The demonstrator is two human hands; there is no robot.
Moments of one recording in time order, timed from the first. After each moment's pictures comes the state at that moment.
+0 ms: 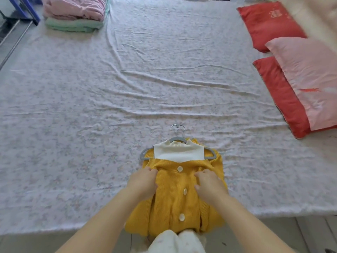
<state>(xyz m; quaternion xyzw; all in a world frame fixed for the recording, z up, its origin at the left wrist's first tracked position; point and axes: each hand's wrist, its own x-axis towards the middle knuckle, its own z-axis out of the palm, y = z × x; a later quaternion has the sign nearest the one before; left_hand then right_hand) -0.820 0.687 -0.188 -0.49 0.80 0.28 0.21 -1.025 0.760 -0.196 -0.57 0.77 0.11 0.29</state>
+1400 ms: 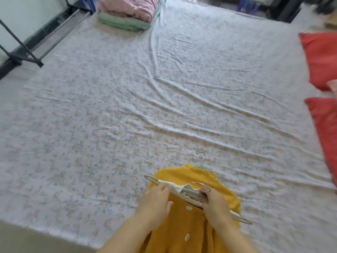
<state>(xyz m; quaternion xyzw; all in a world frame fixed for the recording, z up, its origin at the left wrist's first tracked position) -0.845 0.648 -0.230 -0.58 0.74 0.34 -0.01 -1.040 0.654 -0.233 -0.58 0.73 -0.06 0.34</state>
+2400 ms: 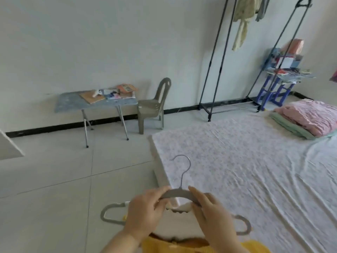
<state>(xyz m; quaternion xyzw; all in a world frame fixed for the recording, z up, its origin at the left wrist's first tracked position) -0.662 1.002 -0.047 -0.83 0.39 -0.04 -0.39 -0.778 0.842 -0.051 -0.94 0.18 -0.15 0.23</state>
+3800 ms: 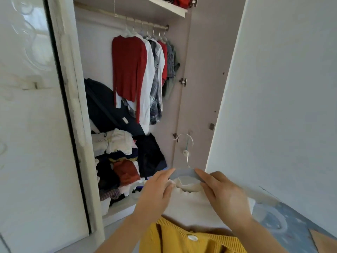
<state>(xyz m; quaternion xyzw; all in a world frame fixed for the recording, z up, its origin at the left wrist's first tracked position) -0.001 1.522 0.050 -0.89 -0.14 -0.35 -0.23 0.114 1.356 0.100 -0.77 -0.51 -0.34 0.21</state>
